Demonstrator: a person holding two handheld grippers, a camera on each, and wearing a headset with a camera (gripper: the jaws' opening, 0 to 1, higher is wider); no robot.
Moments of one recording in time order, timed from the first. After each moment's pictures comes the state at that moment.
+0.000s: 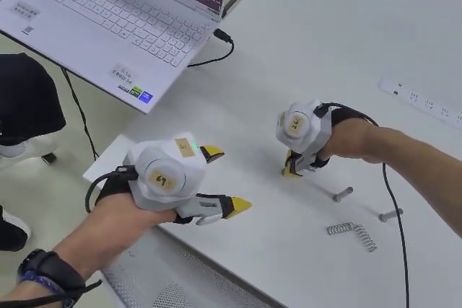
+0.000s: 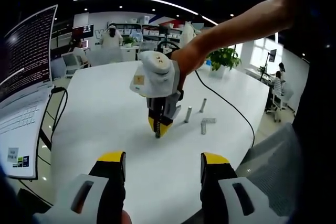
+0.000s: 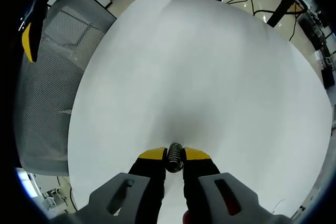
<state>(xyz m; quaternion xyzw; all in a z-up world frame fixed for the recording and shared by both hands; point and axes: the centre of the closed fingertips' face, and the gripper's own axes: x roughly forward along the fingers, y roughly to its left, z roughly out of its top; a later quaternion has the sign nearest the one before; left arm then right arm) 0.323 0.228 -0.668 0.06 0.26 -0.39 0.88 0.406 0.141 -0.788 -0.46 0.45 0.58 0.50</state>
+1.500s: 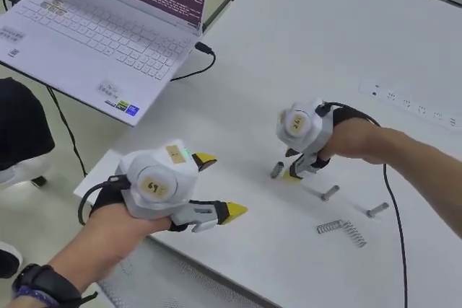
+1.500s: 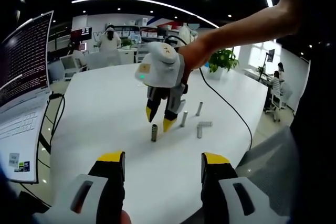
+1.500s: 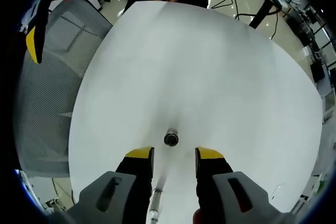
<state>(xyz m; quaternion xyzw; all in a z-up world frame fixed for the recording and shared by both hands) 0.317 0.217 -0.655 0.06 0.25 -0.40 0.88 0.412 0.119 -0.757 -0.45 0.43 0.56 0.54</state>
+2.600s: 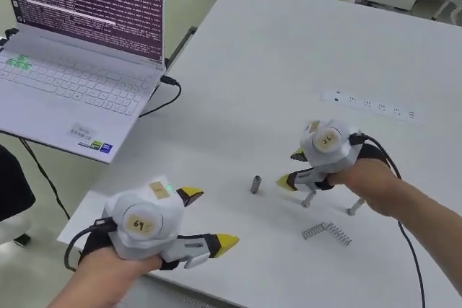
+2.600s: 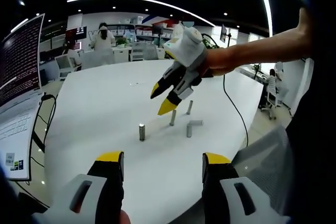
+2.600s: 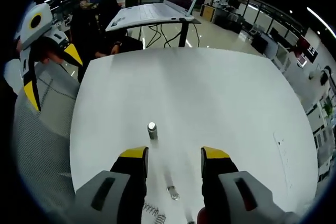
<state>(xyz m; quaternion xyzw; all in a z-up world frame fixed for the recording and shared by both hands) 0.299 0.199 -0.654 0.07 0.26 -0.42 0.87 0.417 0.082 -0.707 -0.27 0.36 0.43 0.78</state>
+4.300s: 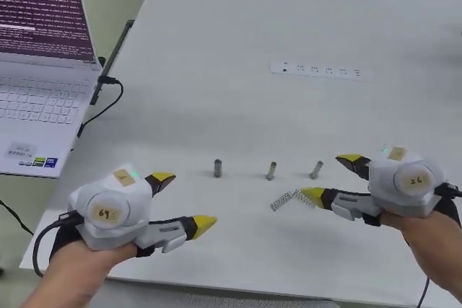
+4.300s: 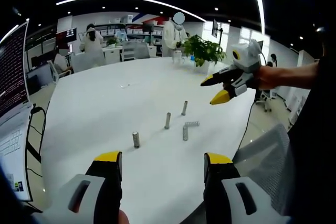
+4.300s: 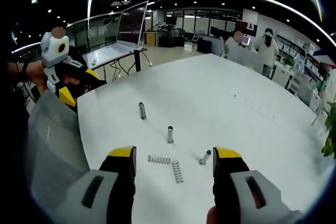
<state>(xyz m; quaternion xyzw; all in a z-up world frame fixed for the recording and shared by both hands) 0.309 0.177 -0.650 0.09 0.26 -0.45 0.85 0.316 -0.036 -0.662 -0.10 0.30 0.27 0.91</state>
